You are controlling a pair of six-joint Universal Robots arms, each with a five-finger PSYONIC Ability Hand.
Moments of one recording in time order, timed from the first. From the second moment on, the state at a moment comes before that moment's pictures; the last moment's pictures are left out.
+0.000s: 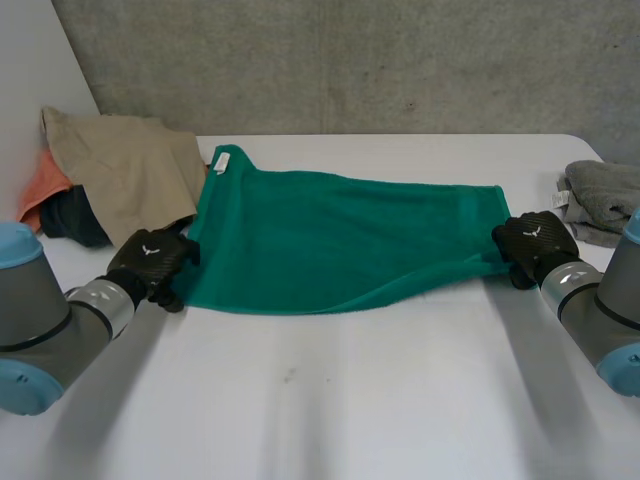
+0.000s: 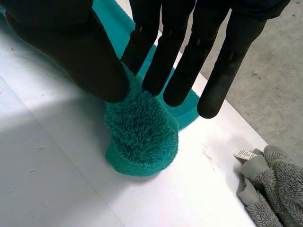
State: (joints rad) left arm 4.60 -2.10 -1.72 3.49 -1.23 3.60; right arm 1.71 -1.00 1.59 -0.32 1.37 2.58; left_hand 0.58 0.57 0.57 0.58 0.40; right_hand 1.13 1.17 1.19 1.20 1.02
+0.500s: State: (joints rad) left arm 4.52 -2.29 -1.49 3.47 -1.31 3.70; right arm 1.71 -0.99 1.59 -0.30 1.37 2.57; left_hand 0.60 0.60 0.60 0.61 0.40; right_hand 1.13 1.17 1.19 1.20 1.02
